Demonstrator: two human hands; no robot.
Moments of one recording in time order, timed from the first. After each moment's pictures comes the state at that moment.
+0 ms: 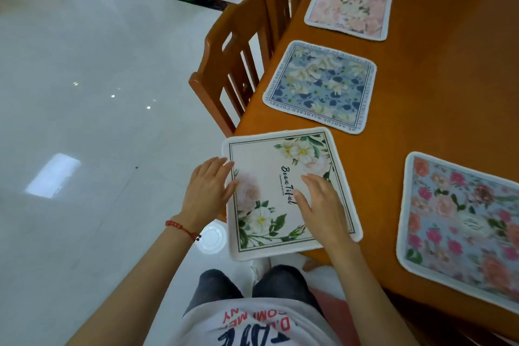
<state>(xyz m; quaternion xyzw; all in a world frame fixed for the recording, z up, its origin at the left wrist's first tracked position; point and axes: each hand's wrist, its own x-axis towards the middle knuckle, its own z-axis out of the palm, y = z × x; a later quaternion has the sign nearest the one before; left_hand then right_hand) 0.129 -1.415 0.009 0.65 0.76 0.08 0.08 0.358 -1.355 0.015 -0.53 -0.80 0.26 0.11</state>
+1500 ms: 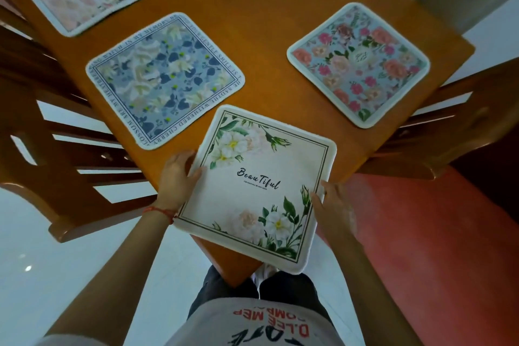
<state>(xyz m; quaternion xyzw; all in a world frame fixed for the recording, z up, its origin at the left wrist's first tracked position) 0.102 -1.200 -0.034 0.81 0.50 0.01 0.30 0.293 -1.436 -0.037 -0.92 -0.25 0.24 0.18</state>
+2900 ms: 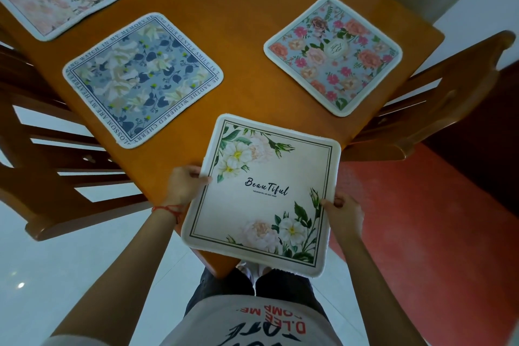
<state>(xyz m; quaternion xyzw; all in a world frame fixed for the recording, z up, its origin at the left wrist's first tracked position) 0.136 -1.243 -0.034 0.66 0.57 -0.01 0.48 0.311 -1.492 -0.046 -0.90 -0.03 0.27 0.35</state>
